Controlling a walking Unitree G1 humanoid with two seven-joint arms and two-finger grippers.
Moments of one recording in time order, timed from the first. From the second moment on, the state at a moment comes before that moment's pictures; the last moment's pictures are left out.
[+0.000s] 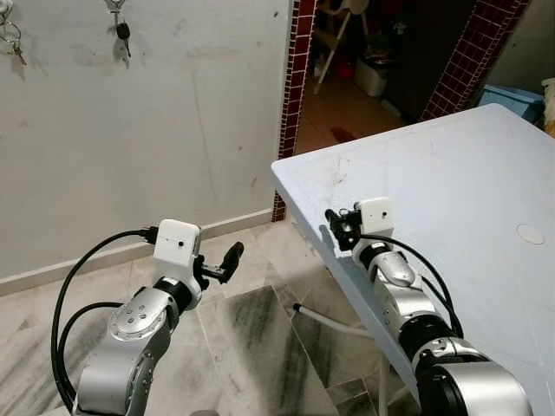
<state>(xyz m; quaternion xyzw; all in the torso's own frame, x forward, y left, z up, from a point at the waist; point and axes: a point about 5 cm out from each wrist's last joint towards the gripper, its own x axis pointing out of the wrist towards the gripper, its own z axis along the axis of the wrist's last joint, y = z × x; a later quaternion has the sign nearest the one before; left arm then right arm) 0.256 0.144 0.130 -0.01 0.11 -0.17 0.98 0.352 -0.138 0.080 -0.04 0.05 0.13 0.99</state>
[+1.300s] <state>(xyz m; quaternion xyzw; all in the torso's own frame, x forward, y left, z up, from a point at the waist) 0.230 0.133 0.128 0.01 0.15 -0.29 0.94 0.354 -0.131 0.078 -0.01 0.07 0.12 0.99</state>
